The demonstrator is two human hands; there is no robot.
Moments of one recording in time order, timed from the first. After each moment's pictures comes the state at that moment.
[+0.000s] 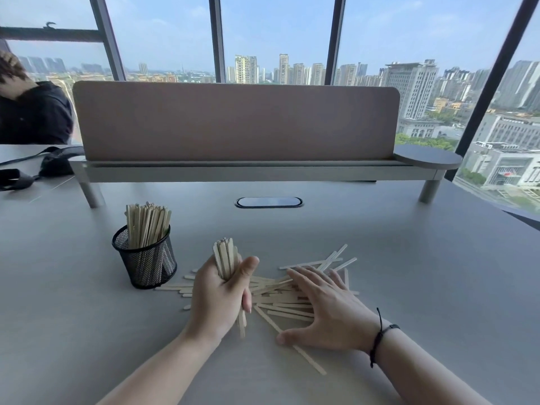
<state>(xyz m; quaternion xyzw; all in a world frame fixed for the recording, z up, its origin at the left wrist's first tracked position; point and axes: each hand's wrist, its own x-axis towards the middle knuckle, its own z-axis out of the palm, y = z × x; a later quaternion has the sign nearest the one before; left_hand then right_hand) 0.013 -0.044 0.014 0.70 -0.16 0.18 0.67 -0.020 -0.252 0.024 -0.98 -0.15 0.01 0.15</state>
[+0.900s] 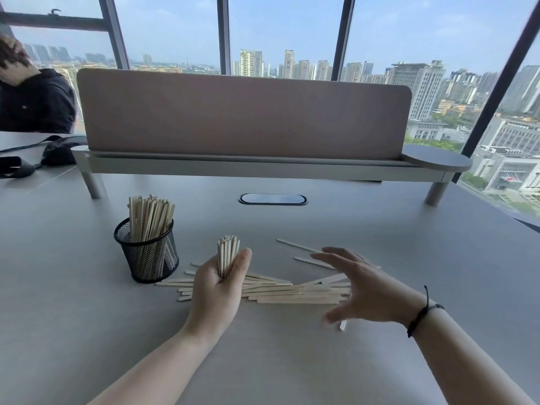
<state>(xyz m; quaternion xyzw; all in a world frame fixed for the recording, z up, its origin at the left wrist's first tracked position) 0.027 -0.034 -0.004 0.72 -0.12 0.18 0.66 0.004 -0.308 0.040 -0.97 -0.14 0.03 0.19</state>
